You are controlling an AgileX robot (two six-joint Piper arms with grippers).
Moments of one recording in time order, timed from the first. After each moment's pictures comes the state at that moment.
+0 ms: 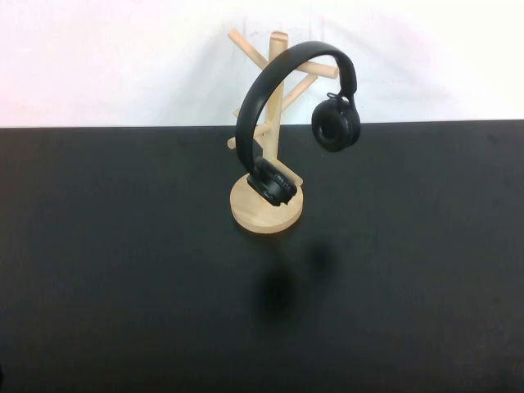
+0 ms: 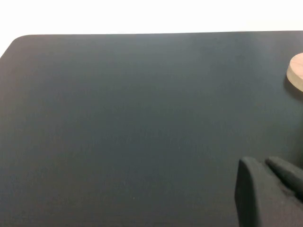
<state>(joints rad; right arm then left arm) -0.07 -0.04 0.03 -0.23 0.35 0.15 -0.10 -0.01 0.02 0.07 0.37 -0.02</state>
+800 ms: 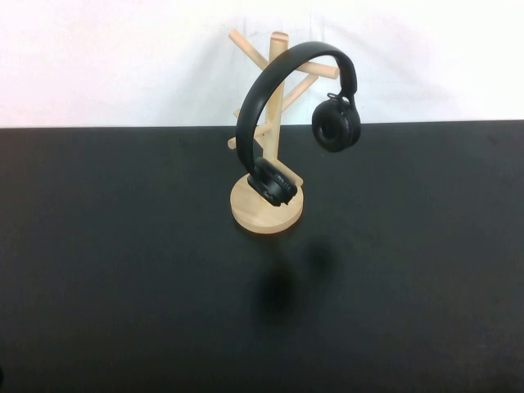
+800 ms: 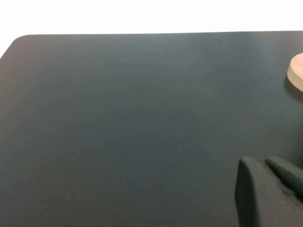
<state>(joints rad) -0.07 -0.04 0.03 -0.19 0.31 0.17 -0.10 -0.01 0.02 0.07 0.37 -0.02</state>
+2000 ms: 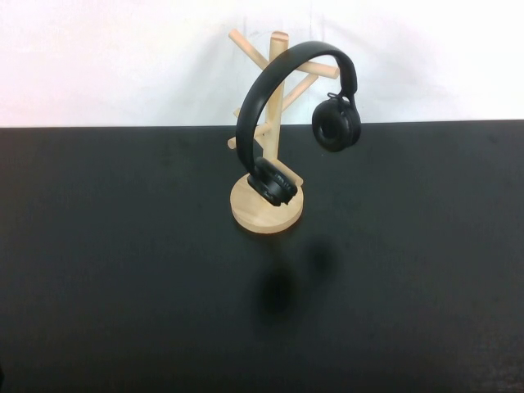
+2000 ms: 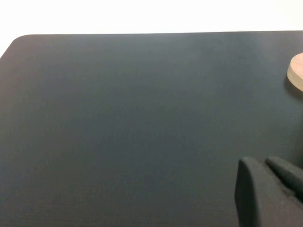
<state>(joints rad) -0.07 0.61 -0.50 0.42 0.77 0.01 -0.10 -0.01 0.02 0.07 0.37 -0.02</state>
